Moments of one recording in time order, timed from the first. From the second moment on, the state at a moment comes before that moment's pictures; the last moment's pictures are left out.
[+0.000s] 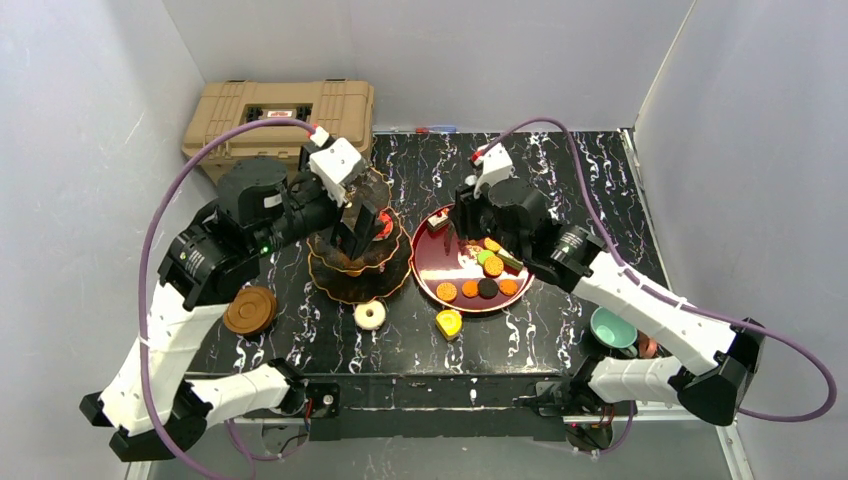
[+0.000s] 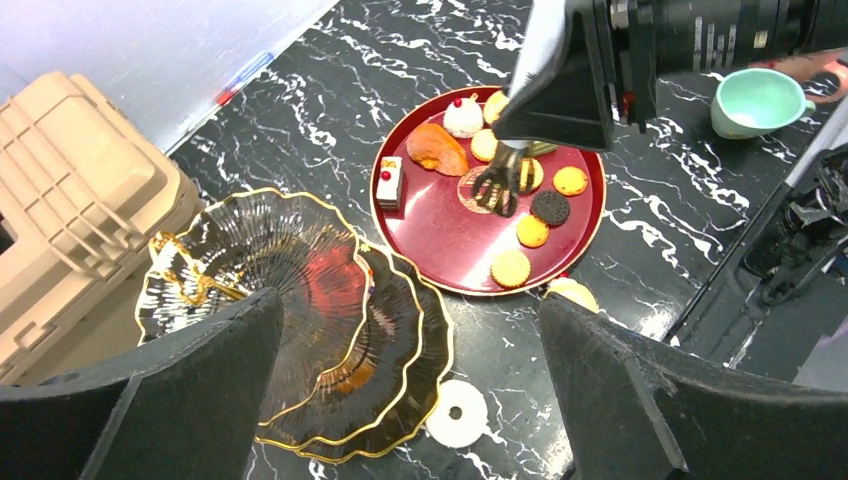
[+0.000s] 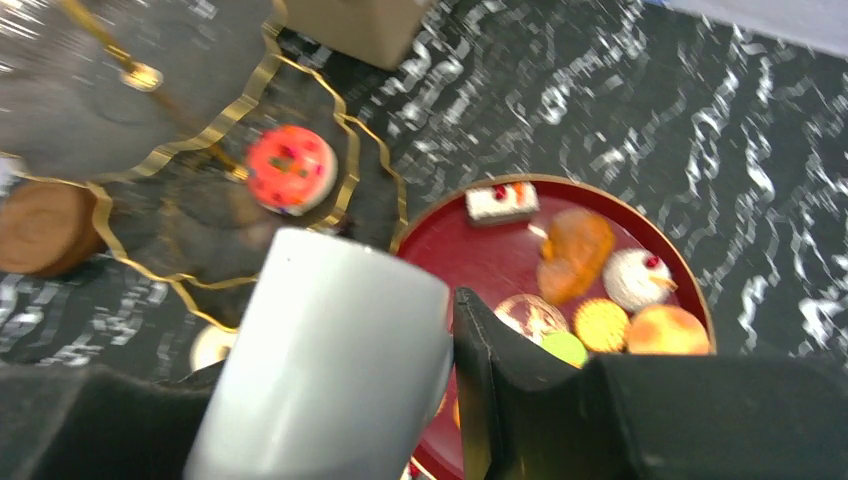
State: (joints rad) left arm -0.69 1.04 1.63 -0.93 0.11 0.18; right arm 0.92 1.20 1.25 -0.38 0.28 0.26
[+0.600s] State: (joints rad) left arm -0.60 1.16 1.68 -1.02 0.11 0.12; right arm 0.62 1.08 0.89 -0.30 0.40 0.23
